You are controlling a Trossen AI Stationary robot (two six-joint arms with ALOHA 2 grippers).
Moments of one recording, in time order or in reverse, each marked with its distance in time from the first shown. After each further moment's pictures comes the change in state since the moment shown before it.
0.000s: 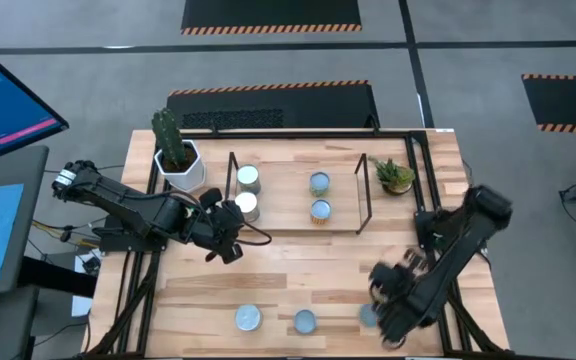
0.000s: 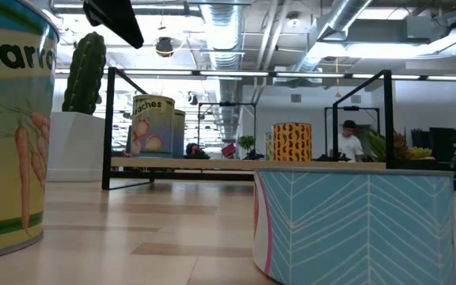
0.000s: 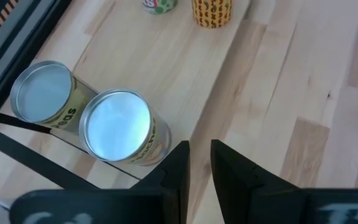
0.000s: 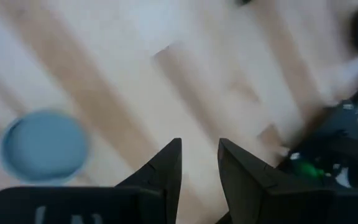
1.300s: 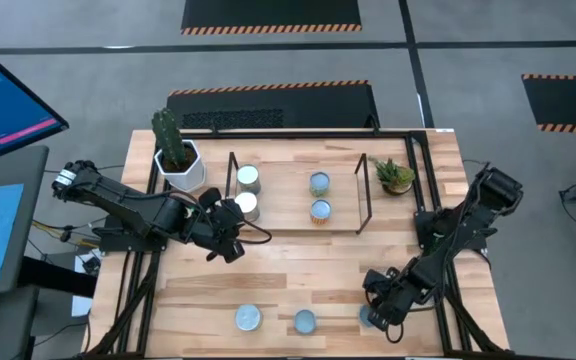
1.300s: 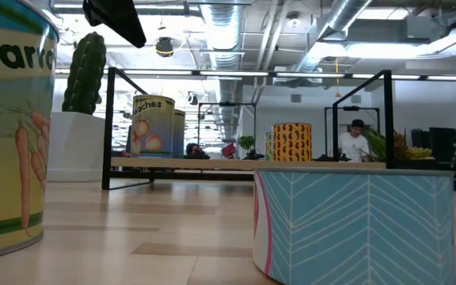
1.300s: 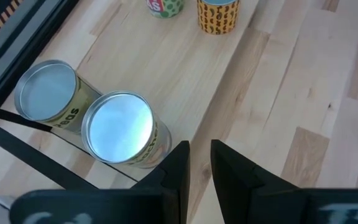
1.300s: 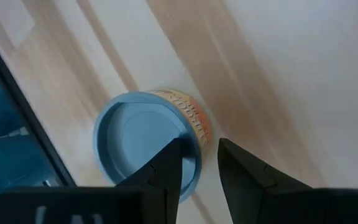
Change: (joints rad) left arm 0.000 0.000 0.000 0.007 -0.019 -0.032; right arm -0.028 -0.146 -0.608 1.150 -0.201 -0.064
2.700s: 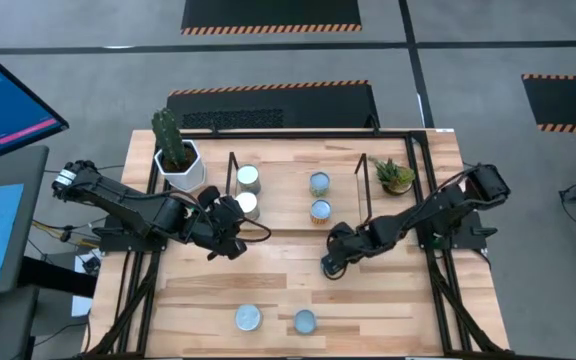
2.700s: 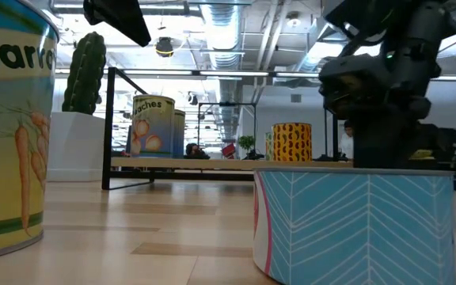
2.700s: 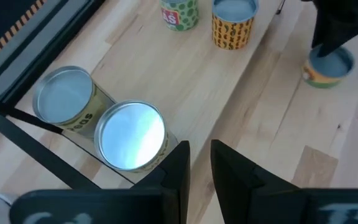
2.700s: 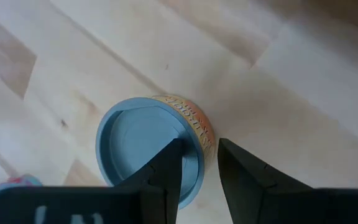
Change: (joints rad) left arm 0.000 0.000 0.000 0.009 -0.063 -0.053; right arm -0.540 0.055 0.060 -0.003 -0.009 -0.132
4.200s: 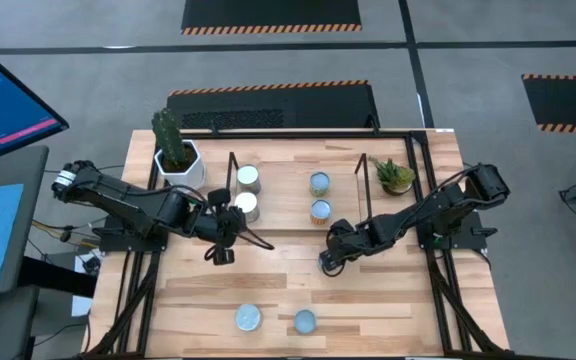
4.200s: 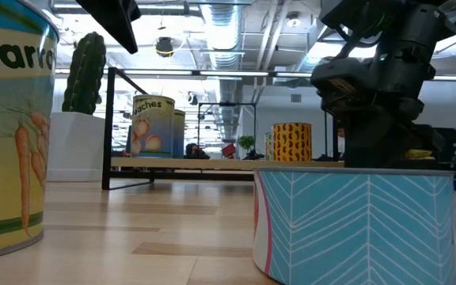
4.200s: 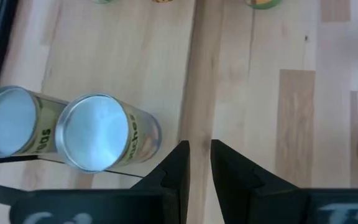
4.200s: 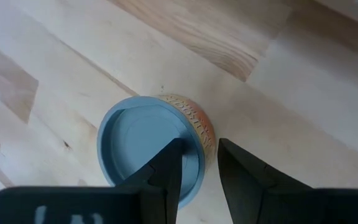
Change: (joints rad) left arm 0.048 0.000 0.000 -0.027 0.250 0.391; right arm -0.005 0.000 0.000 0.014 0.026 0.040
